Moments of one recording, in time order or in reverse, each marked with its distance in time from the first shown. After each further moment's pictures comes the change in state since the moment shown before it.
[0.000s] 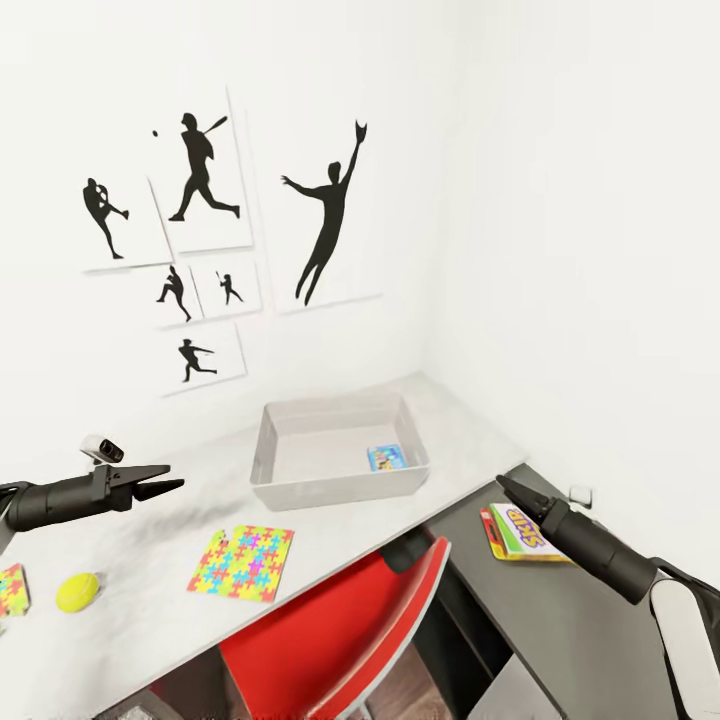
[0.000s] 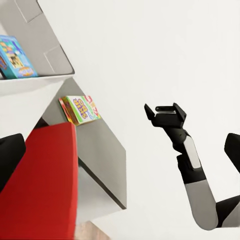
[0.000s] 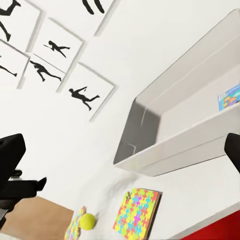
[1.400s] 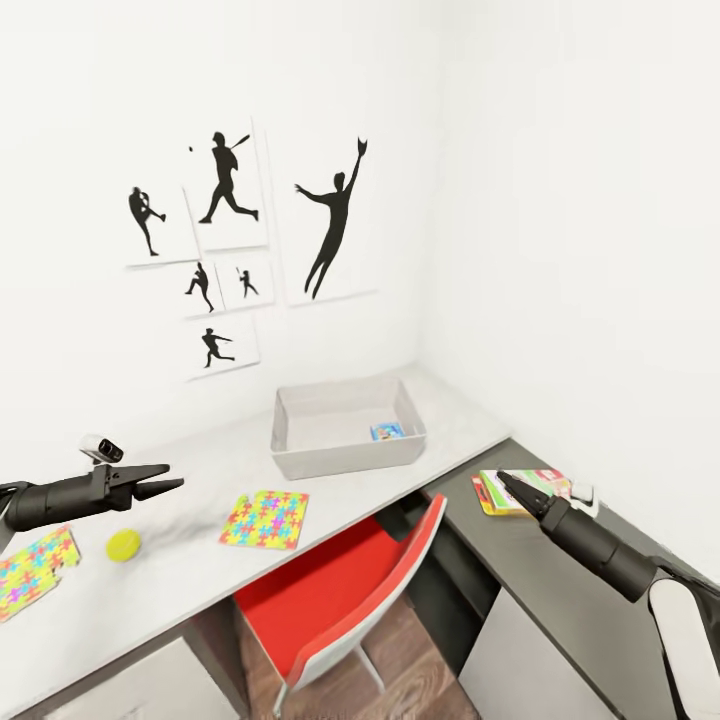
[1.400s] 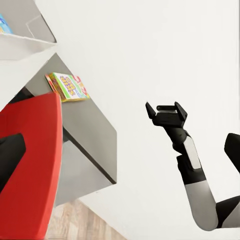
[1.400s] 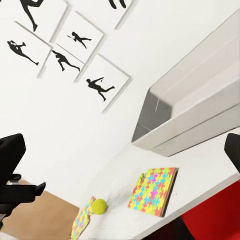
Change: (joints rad) left arm 0.001 0.000 0.004 -0.003 0.002 0.000 0.000; right arm 0.001 0.002 0.007 -0.007 -0.009 -0.041 -0.001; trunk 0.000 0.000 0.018
